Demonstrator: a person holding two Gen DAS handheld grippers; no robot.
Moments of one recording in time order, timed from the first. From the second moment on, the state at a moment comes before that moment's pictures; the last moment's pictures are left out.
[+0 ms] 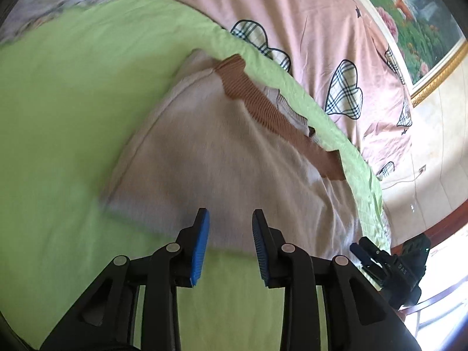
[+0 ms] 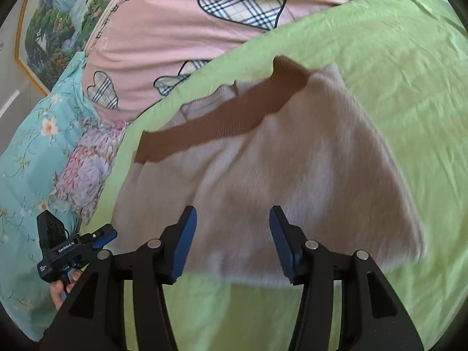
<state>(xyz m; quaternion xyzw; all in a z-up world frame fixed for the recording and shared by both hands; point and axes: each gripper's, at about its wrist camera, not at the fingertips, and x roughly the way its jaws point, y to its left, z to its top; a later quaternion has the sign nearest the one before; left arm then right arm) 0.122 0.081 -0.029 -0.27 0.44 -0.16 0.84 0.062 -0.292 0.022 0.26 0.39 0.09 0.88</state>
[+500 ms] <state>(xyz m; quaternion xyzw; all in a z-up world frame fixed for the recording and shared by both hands) 0.106 0.081 -0.062 -0.32 0.46 -0.14 0.82 0.025 -0.259 0.021 0.25 0.39 0.12 0.88</state>
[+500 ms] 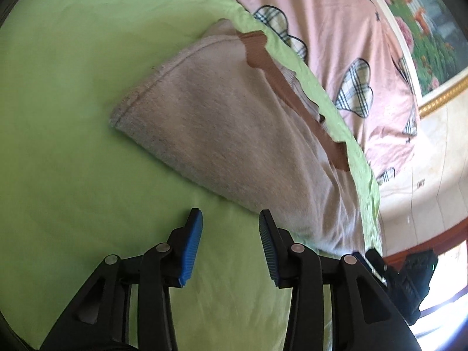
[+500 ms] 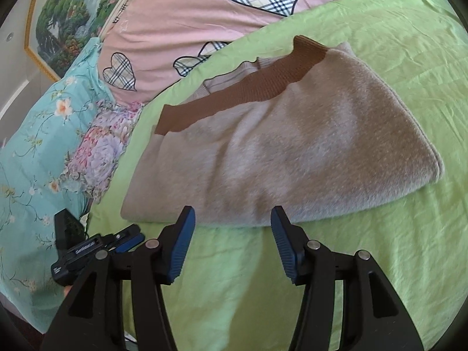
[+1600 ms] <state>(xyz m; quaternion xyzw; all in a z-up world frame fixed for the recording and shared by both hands) 0.163 -0.038 0.035 -0.17 0.35 -0.23 0.89 0.079 -0.336 0.040 0.31 0.36 0.12 0.87</state>
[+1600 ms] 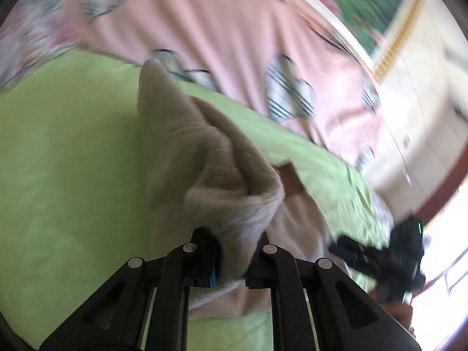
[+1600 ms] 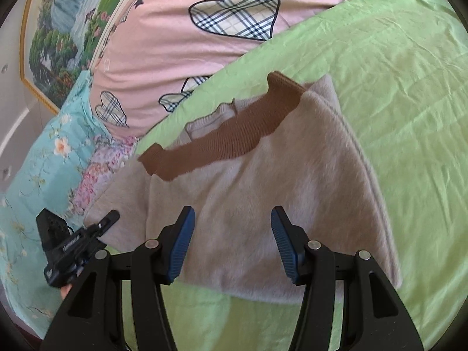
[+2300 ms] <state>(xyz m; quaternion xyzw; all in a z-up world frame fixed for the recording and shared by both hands) 0.156 -0.106 0.009 -0.10 0.40 -0.28 0.87 0.254 -0.253 0.002 0.33 0.46 0.27 0.78</state>
